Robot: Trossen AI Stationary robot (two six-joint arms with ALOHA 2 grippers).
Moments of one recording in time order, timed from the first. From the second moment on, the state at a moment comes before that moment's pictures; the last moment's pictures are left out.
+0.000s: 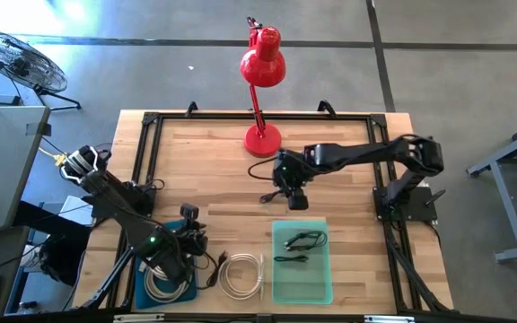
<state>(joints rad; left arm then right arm) -0.79 1.52 1.14 -1.07 -0.70 -0.48 -0.11 1.69 1.23 -0.65 -0.14 -0.19</state>
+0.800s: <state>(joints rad) -0.79 1.52 1.12 -1.06 -0.74 -0.49 -0.12 1.92 1.23 -0.61 -0.09 -0.23</state>
